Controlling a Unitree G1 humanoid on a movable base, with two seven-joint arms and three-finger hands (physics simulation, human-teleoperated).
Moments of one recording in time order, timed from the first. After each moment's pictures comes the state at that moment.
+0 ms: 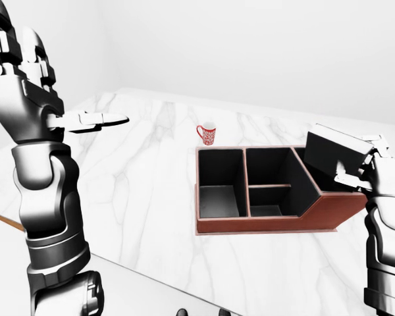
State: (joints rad) left arm -0.58 0.40 0.31 -0.23 -0.20 0.09 0.07; right arm -0.18 -0.44 -0.51 0.03 -0.03 0.09 0.14
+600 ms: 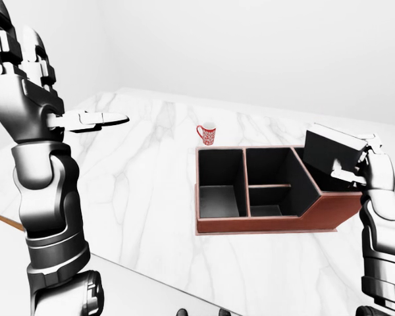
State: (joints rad) left arm -0.58 0.40 0.30 -0.23 -0.20 0.09 0.07; right arm -0.26 -0.47 -0.47 0.16 -0.04 0.09 0.10
